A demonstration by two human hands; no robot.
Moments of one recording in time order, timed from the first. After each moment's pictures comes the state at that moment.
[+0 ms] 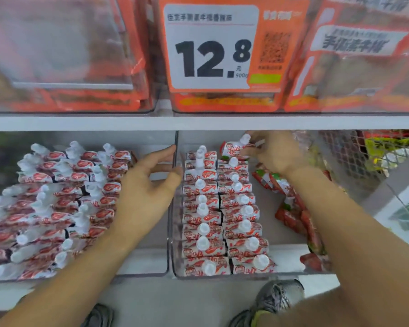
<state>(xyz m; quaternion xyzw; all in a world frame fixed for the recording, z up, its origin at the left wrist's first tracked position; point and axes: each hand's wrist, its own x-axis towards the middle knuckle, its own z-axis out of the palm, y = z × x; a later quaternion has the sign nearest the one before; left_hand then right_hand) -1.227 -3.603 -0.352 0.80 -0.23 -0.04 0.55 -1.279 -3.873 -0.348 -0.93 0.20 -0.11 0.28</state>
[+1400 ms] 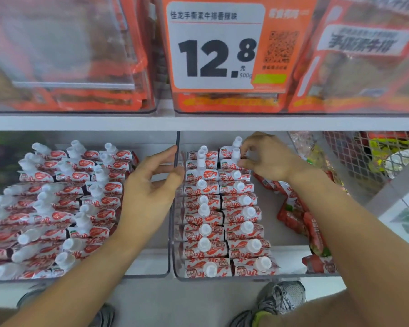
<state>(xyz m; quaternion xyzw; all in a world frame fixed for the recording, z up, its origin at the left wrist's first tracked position) -1.238 -3.608 -0.348 0.76 -0.20 -0.03 0.61 -1.275 -3.881 -0.362 -0.97 0.08 -0.07 0.20</state>
